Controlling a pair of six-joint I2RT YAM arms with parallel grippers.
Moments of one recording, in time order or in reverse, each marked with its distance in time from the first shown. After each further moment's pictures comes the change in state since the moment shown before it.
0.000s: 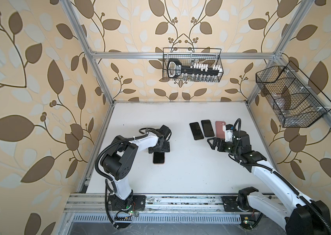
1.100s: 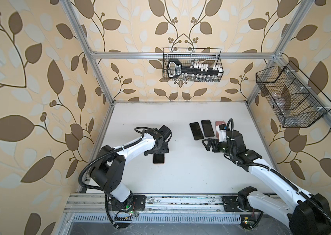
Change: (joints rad) left arm -0.072 -0.163 0.025 -0.242 -0.109 -0.129; right arm 0.121 0.027 0.024 0.011 0.068 0.016
